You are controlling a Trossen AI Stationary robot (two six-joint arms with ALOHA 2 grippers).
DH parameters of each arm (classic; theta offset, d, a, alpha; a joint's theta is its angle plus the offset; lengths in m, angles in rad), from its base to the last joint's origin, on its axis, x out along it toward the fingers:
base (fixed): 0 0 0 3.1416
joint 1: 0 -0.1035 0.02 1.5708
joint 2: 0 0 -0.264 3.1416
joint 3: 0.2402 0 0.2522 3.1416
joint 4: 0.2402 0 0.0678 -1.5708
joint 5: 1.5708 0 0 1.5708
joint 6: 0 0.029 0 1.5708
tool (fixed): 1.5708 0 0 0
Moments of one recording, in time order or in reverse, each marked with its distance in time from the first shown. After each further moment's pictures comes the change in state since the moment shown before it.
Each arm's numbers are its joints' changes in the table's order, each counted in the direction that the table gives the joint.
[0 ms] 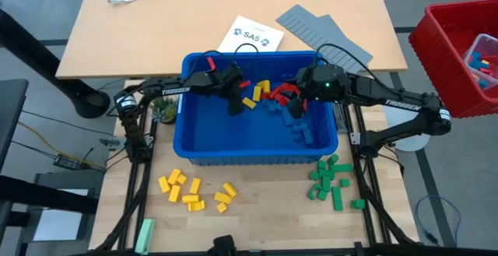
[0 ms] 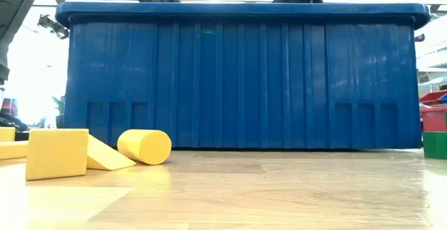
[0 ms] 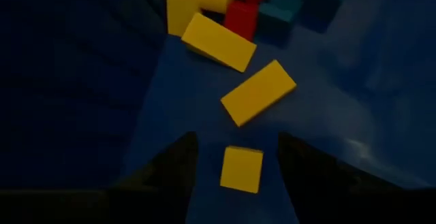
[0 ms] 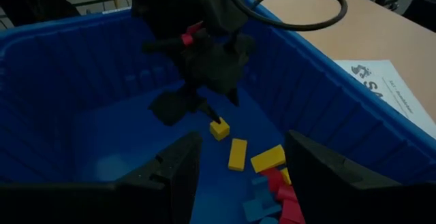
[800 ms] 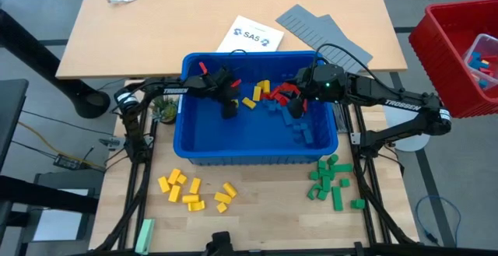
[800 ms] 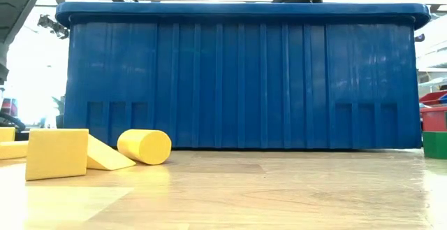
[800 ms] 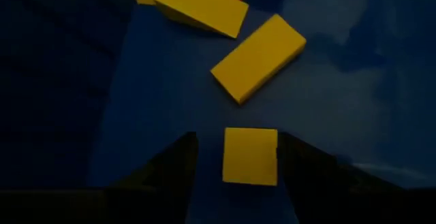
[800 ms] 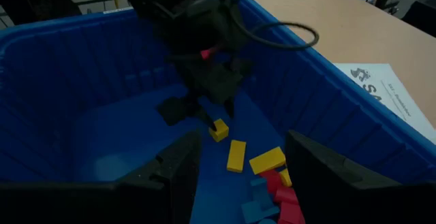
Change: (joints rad) left arm -0.095 0.014 -0.210 -0.249 0.174 0.145; right arm 0.000 0.000 0.000 -0.004 0.000 -0.014
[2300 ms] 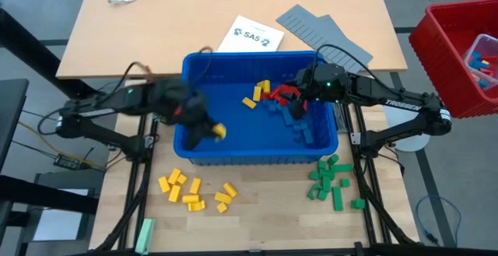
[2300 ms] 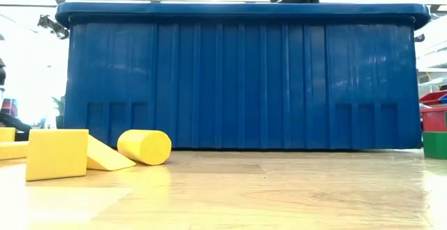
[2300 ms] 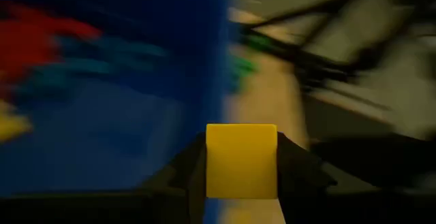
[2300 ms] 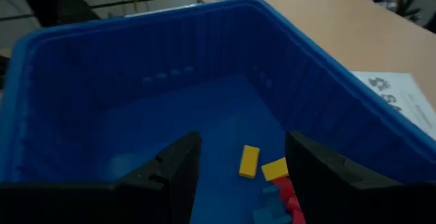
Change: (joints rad) left arm 0.479 -0.658 0.204 0.476 0.200 -0.737; right arm 0.000 0.000 0.000 -0.019 -0.056 -0.021
